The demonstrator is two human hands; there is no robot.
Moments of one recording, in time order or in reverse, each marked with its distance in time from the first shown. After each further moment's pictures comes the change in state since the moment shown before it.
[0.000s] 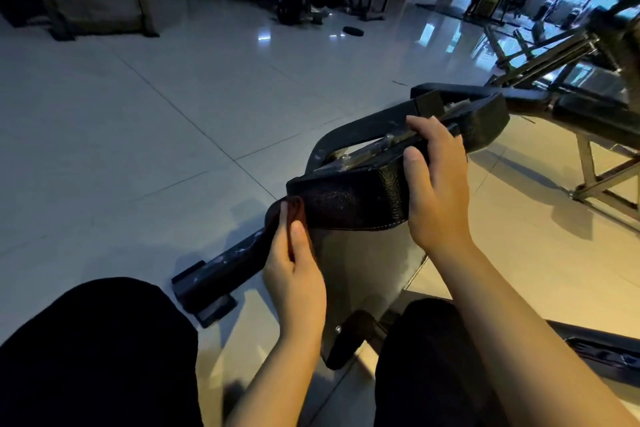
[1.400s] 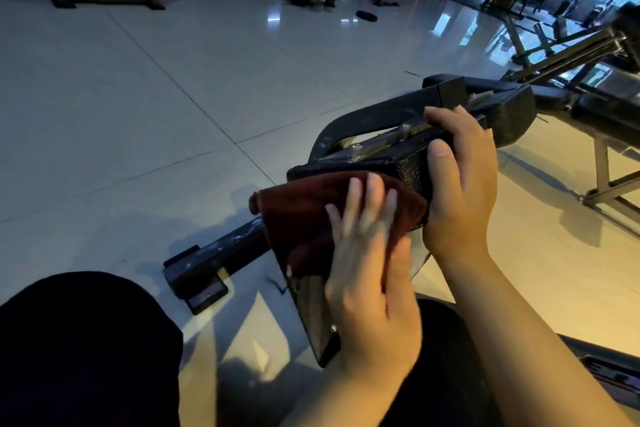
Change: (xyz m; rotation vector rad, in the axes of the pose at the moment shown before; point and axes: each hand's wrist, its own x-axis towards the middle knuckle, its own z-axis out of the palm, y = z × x) left_hand -0.035 0.001 0.044 0.001 0.013 0.786; right_hand 0.000 0.003 0.005 0.040 0.075 -0.036
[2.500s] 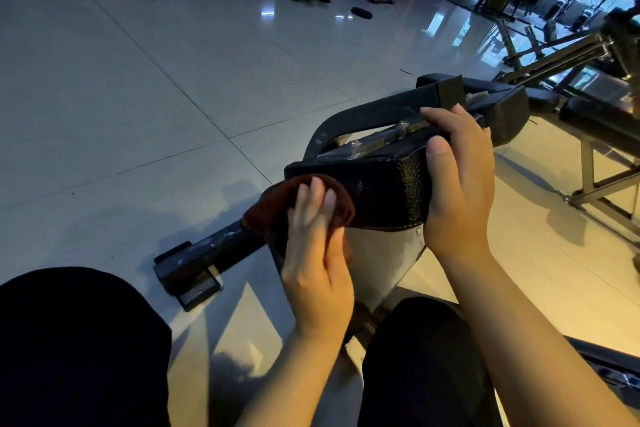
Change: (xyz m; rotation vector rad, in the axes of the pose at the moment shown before) left_hand 0.003 -0.058 -0.016 0.086 0.022 0.019; right_hand 0.000 -0.001 -0.002 -0.041 -0.042 0.013
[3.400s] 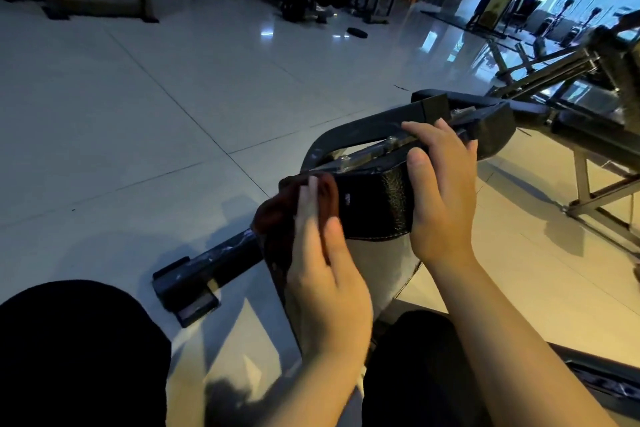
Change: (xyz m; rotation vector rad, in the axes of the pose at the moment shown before) left_hand 0.012 0.044 0.006 -0.165 0.060 -0.403; right_hand 0.003 -0.004 -0.002 -0.015 -0.023 0.021
